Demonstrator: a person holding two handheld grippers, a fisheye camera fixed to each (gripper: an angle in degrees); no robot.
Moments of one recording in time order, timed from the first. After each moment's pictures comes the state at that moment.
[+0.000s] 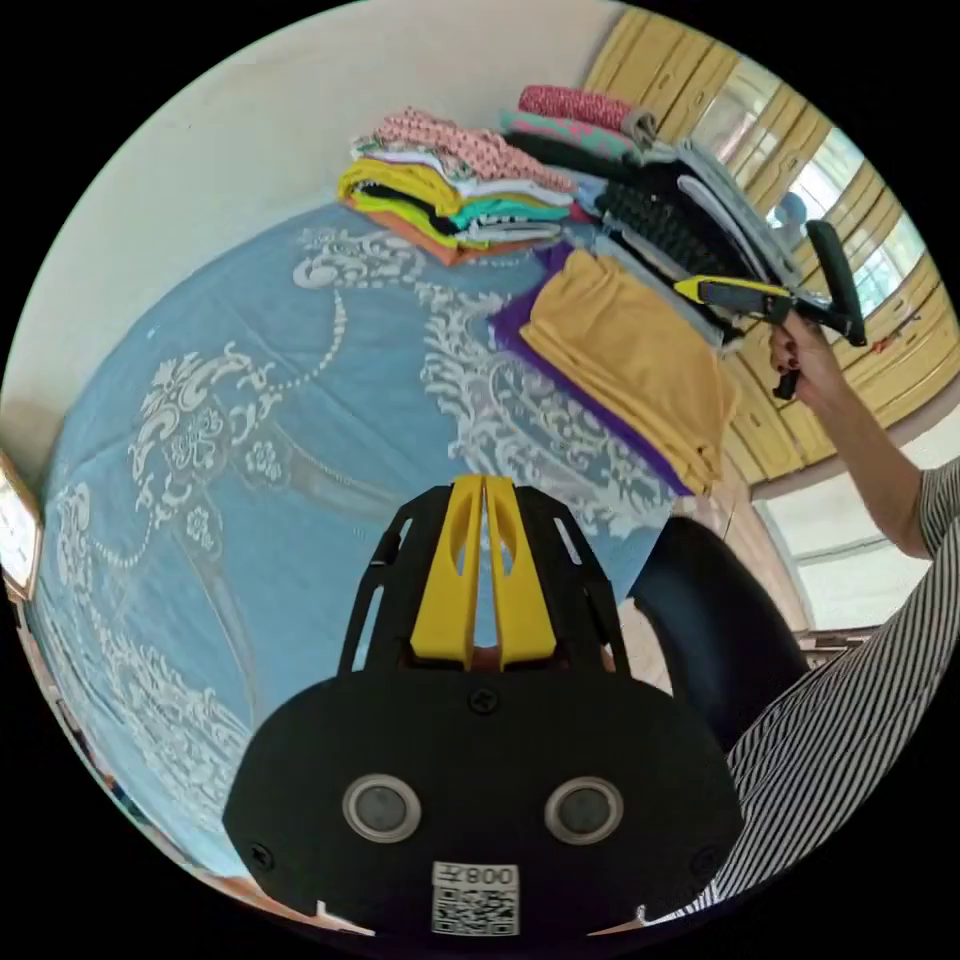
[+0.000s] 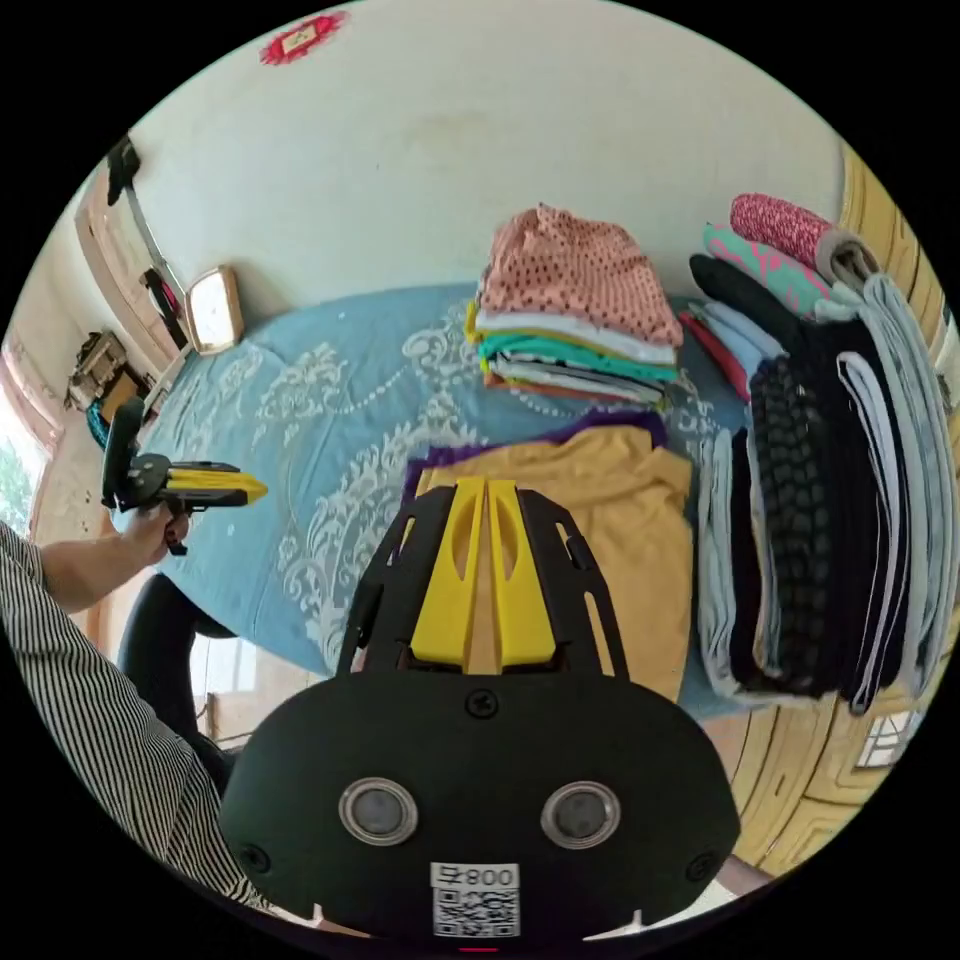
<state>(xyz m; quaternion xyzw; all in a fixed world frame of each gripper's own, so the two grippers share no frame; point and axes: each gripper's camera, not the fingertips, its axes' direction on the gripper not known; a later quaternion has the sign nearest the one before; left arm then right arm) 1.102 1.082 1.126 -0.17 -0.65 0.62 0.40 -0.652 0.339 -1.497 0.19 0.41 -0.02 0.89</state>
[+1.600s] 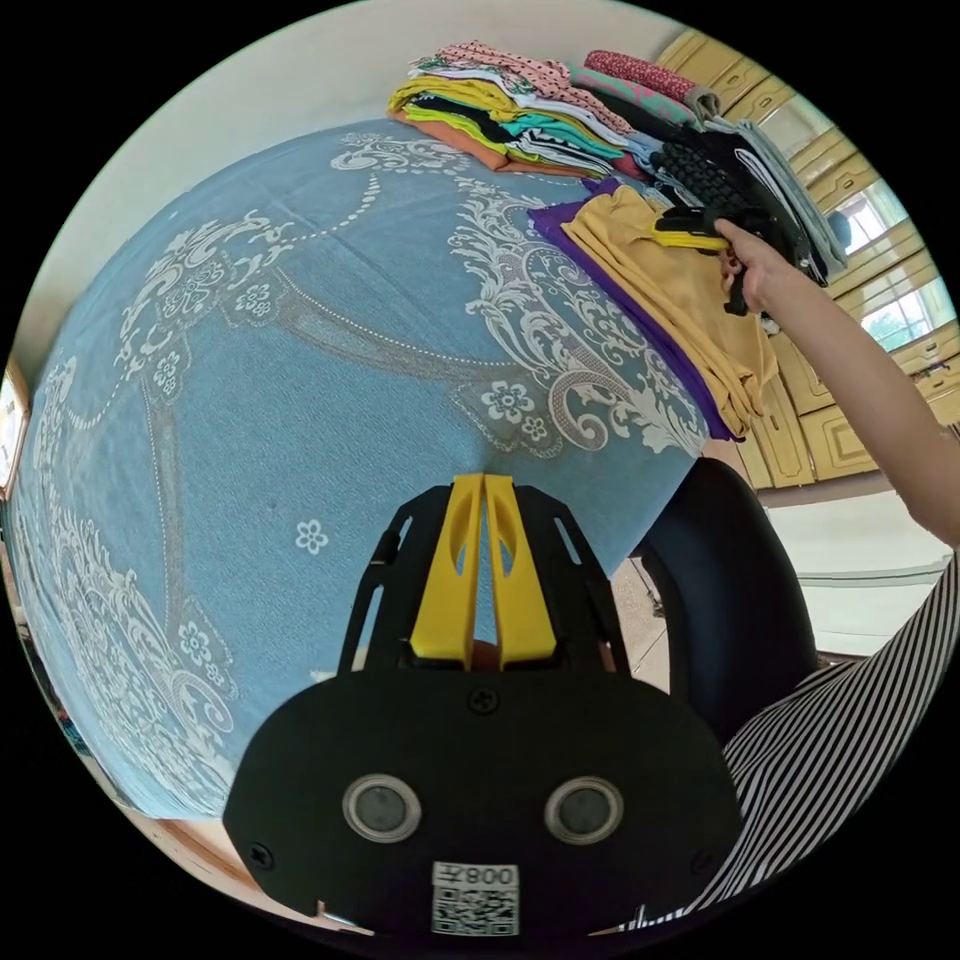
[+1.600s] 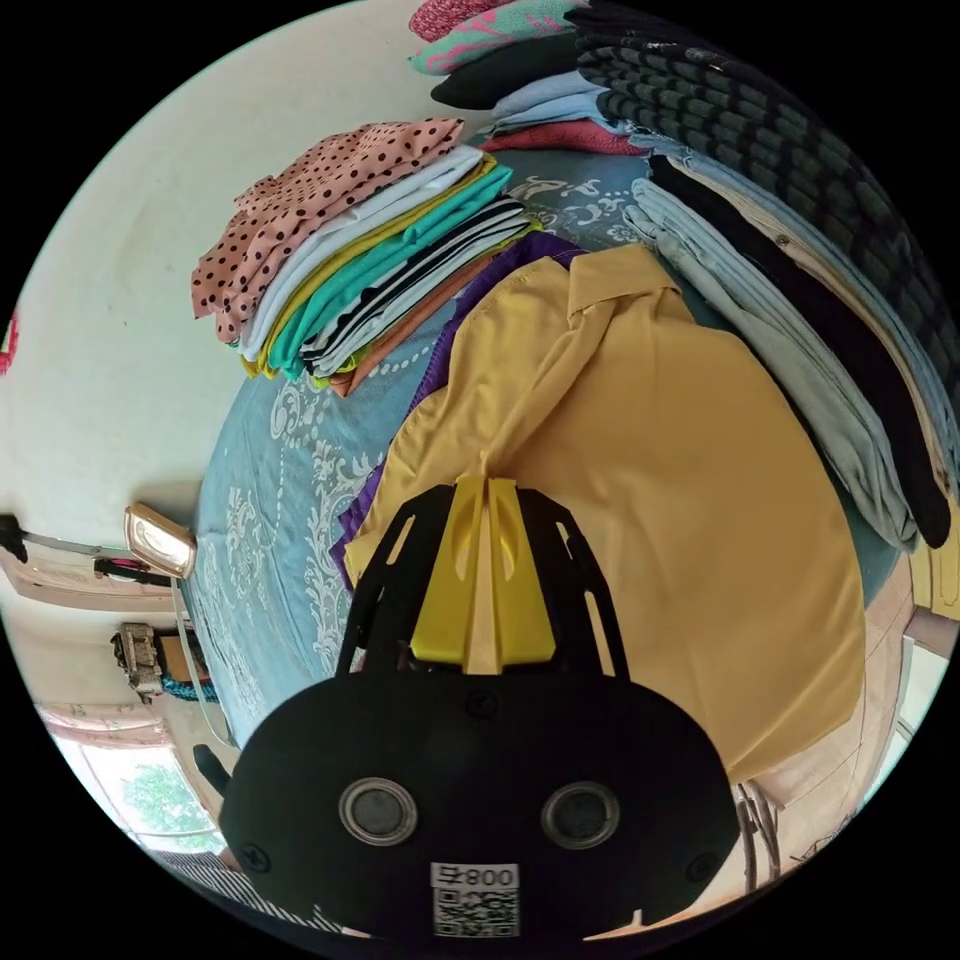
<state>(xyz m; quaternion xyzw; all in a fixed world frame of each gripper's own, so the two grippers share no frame) 0.937 1.140 0.985 -0.14 -0.69 0.55 0.45 -0.639 0.537 -1.721 0.30 0.25 0.29 0.87</state>
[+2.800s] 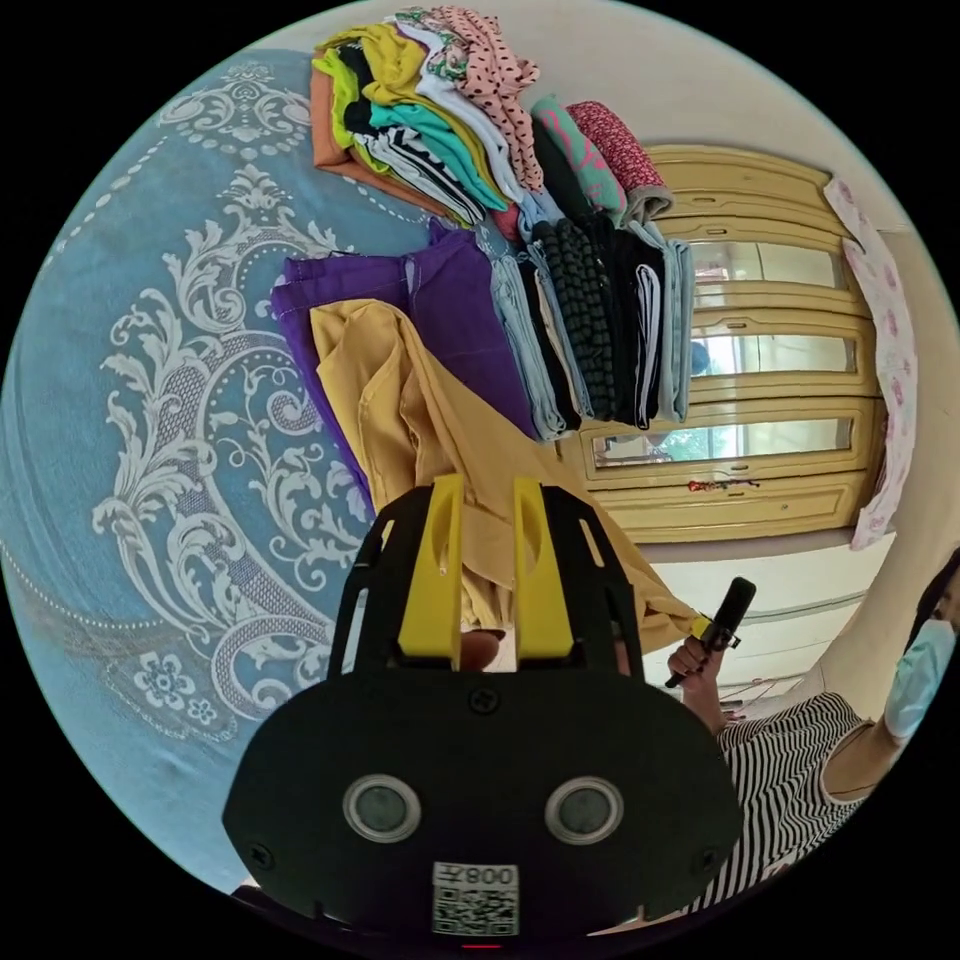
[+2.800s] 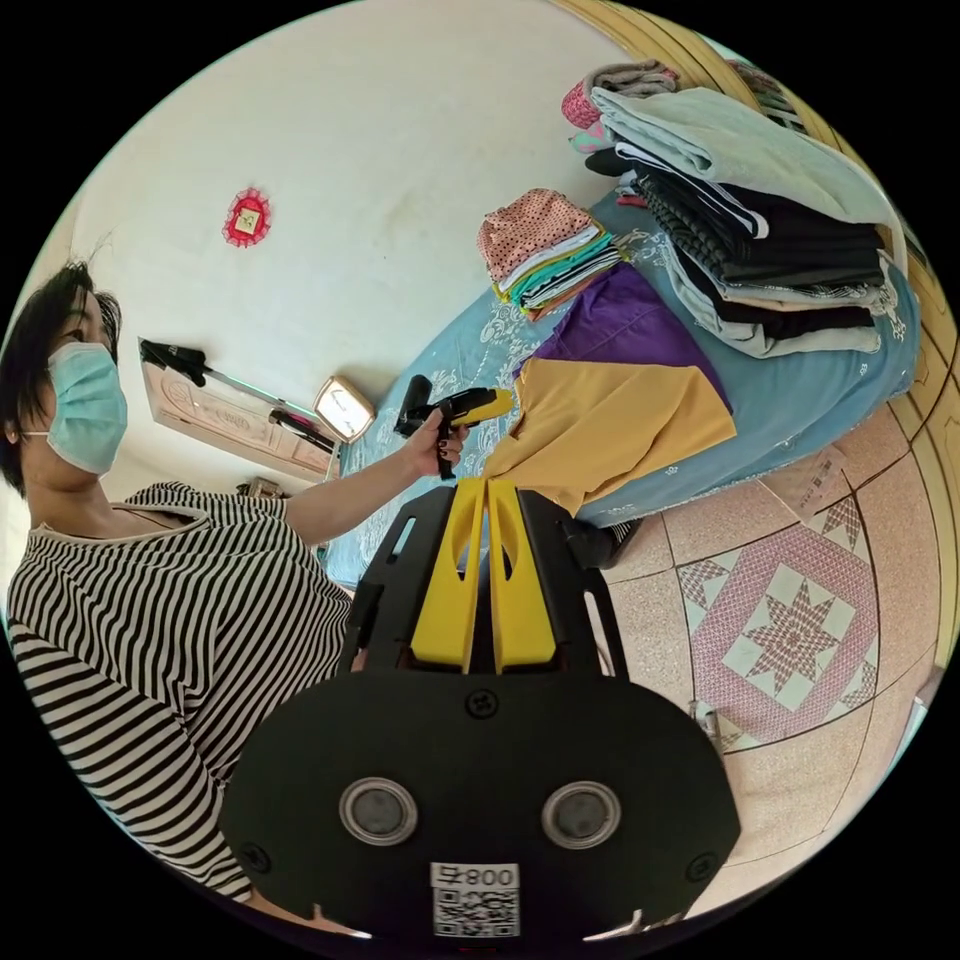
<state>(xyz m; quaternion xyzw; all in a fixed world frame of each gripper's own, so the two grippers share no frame) 0.933 0.984 0.976 -0.29 -0.46 0.44 0.72 -0.893 0.854 -2.057 0.30 0.11 0.10 0.94</state>
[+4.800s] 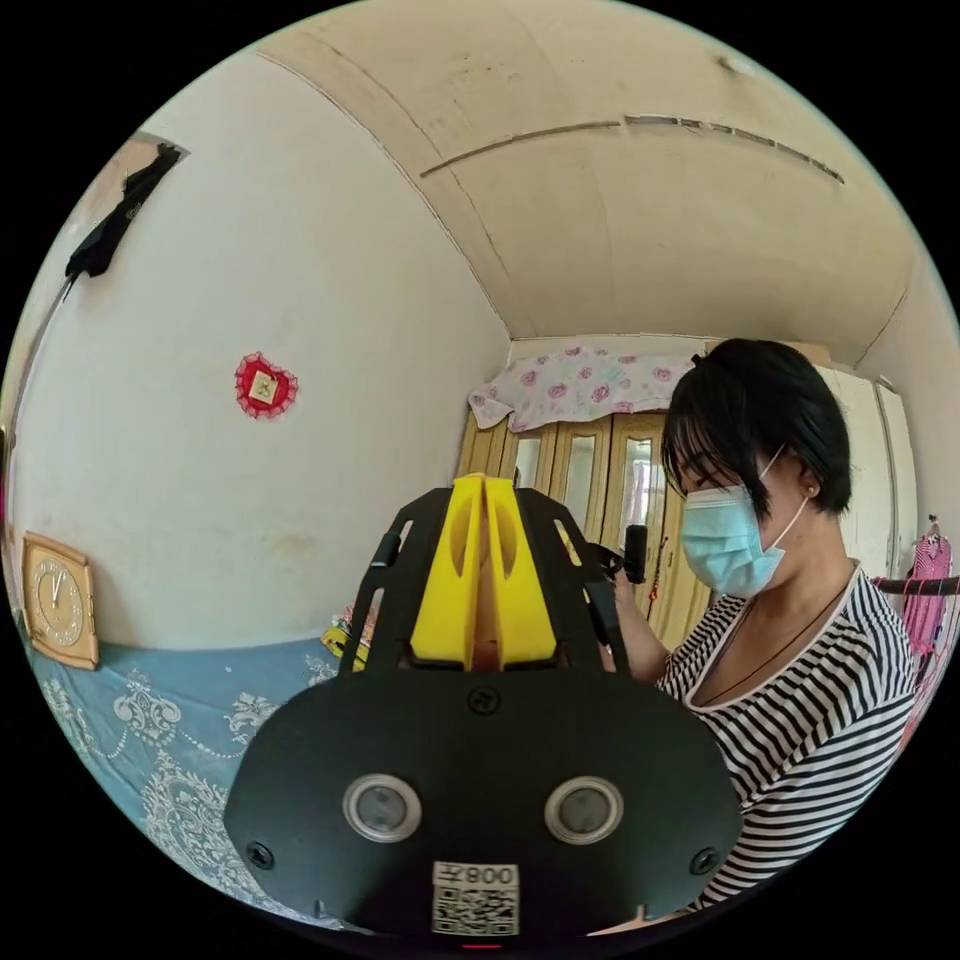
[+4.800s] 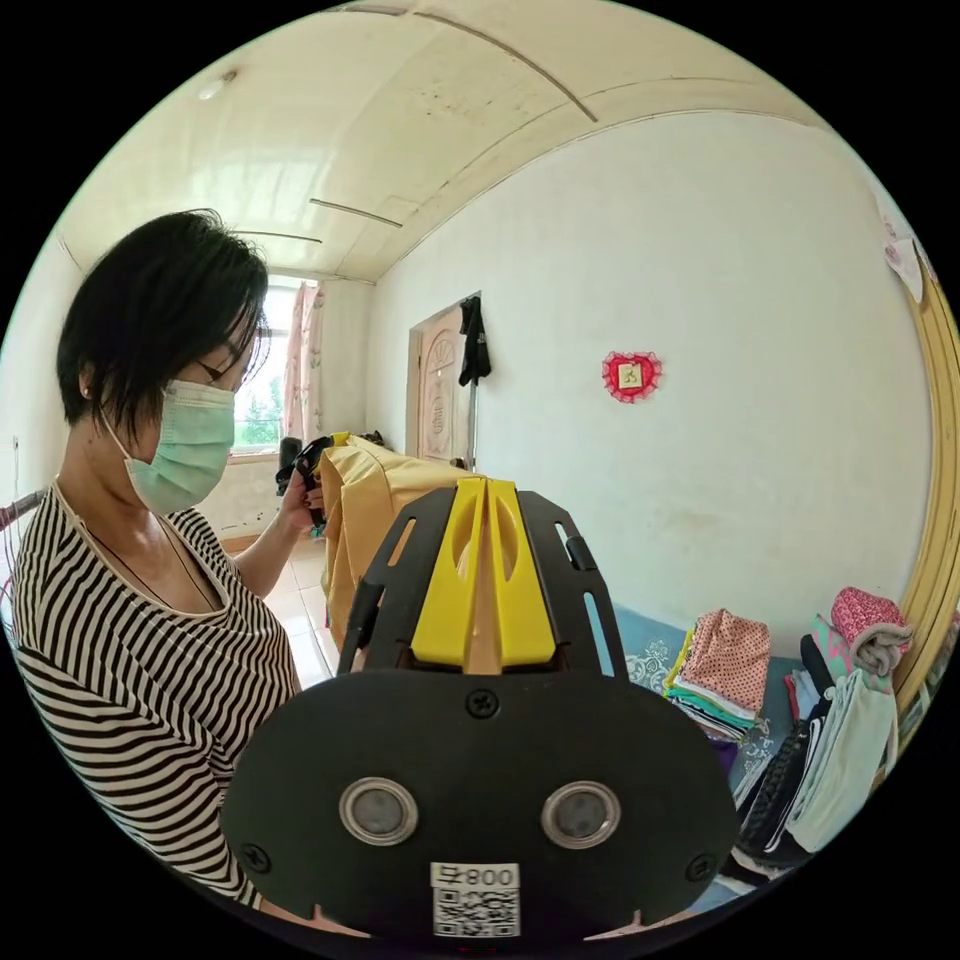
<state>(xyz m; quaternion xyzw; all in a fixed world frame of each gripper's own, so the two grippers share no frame) 1.327 1.328 -0.163 0.00 -0.06 0.89 0.44 -1.353 0.509 -2.111 0.41 0.18 -0.47 0.76</state>
